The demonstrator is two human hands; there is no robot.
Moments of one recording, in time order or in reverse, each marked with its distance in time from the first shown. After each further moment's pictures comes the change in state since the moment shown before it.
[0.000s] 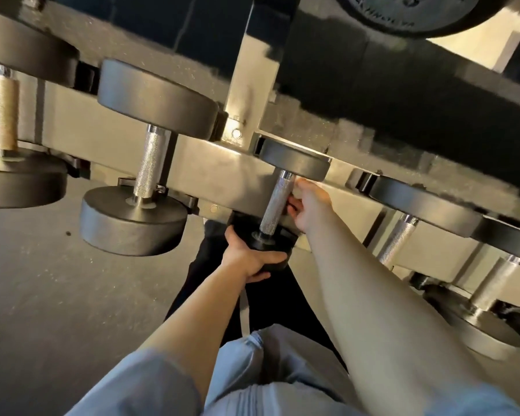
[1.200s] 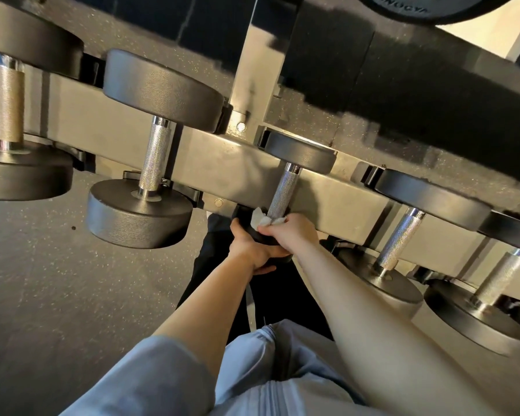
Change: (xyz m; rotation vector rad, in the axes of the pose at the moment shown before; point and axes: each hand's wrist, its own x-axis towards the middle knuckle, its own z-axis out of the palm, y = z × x) left_hand 0.002 -0.002 0.000 -0.013 -0.030 -0.002; right_hand -0.009 0.057 -0.020 -1.148 -0.075 -0.194
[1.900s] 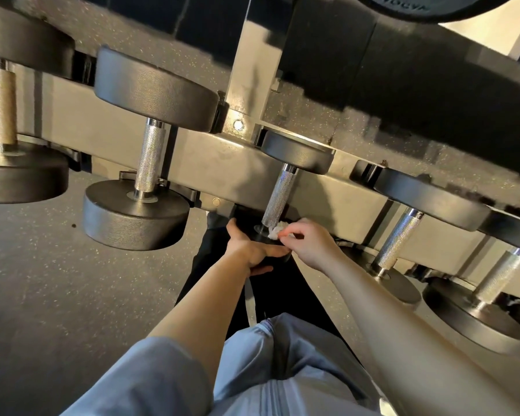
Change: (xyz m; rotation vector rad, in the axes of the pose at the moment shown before) left_hand -0.013 0.010 0.004 -0.048 0.015 -0.039; right_hand -0.001 0.042 -0.023 -0.151 -0.072 -0.384
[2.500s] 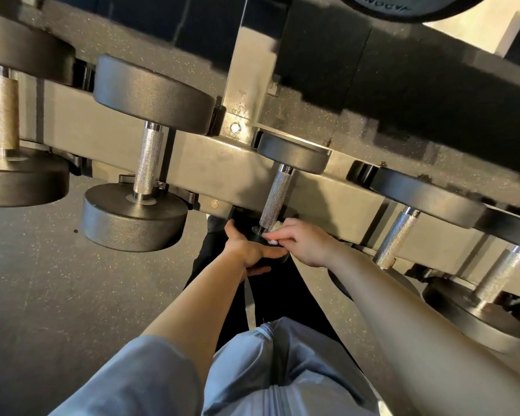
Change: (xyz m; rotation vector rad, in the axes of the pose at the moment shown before) left_hand 0.001 0.000 -0.002 0.018 -0.010 0.006; right_hand 0.000 -0.005 -0.015 -0.216 -0.208 -0.281
